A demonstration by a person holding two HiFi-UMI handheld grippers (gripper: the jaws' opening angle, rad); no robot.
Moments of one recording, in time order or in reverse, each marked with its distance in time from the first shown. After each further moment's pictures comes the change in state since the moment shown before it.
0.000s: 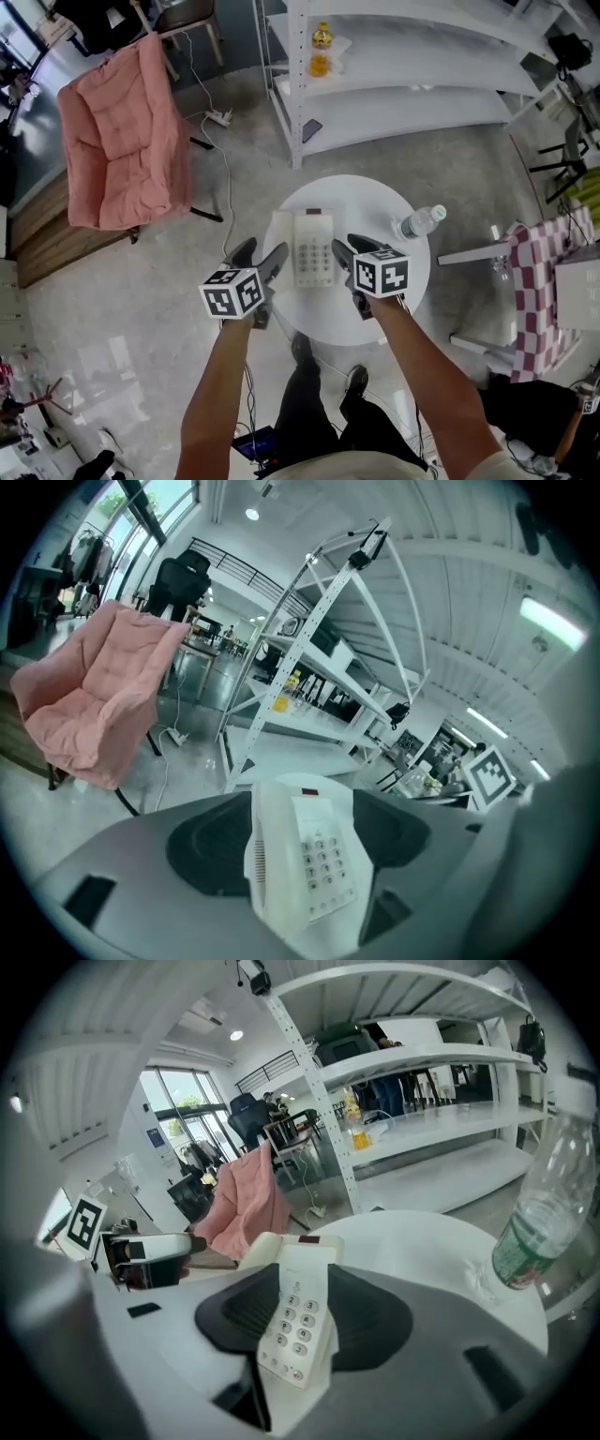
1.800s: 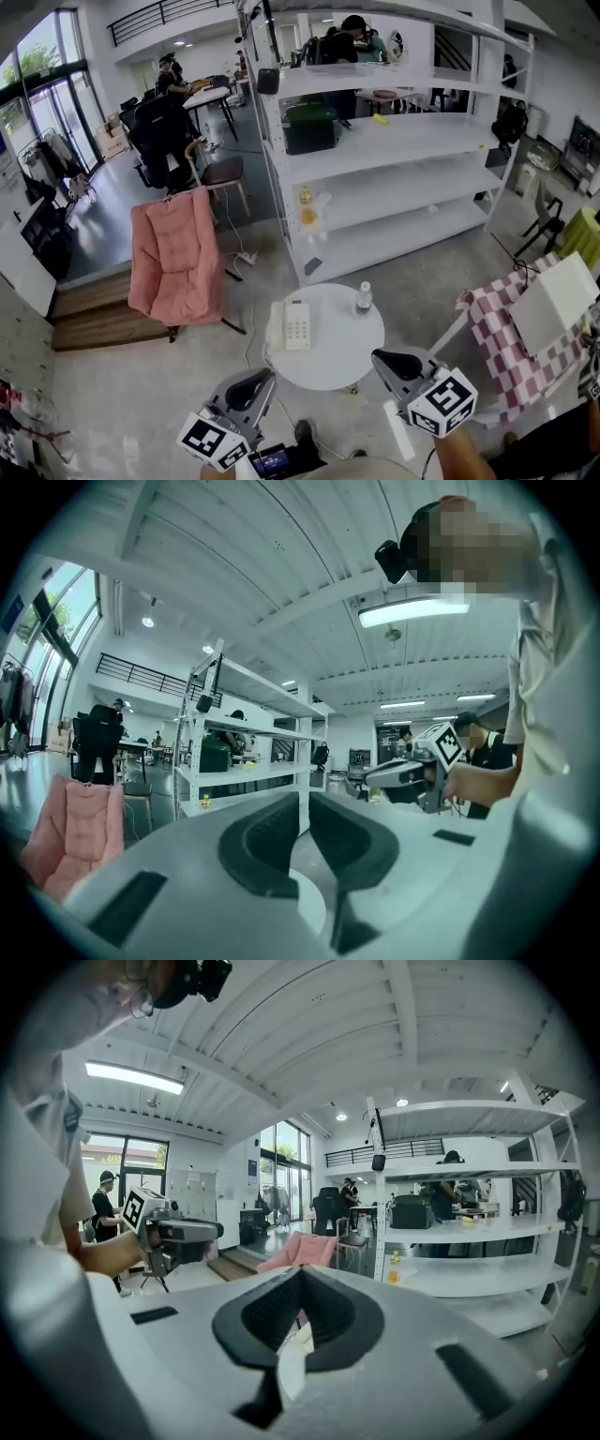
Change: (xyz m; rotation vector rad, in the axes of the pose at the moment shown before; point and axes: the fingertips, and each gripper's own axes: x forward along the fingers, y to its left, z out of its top) left arm -0.393 -0.417 0.037 0.546 -0.434 -0.190; right arm -0.548 0.150 0.017 -0.552 -0.483 0.202
